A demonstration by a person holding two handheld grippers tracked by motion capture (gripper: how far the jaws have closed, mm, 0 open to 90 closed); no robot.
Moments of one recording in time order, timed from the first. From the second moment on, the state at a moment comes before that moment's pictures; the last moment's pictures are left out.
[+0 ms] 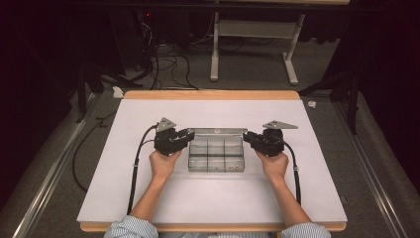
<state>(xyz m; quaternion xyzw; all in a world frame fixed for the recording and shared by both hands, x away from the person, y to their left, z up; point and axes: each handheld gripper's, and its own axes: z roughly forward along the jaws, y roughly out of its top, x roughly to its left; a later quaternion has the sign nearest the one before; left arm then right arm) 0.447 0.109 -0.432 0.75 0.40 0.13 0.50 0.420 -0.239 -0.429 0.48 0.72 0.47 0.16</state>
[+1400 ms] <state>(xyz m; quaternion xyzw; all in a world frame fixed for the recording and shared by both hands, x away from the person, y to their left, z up) 0.407 0.112 -0.435 0.76 0.39 0.14 0.50 0.377 -0.239 -0.432 0.46 0.73 0.49 0.15</state>
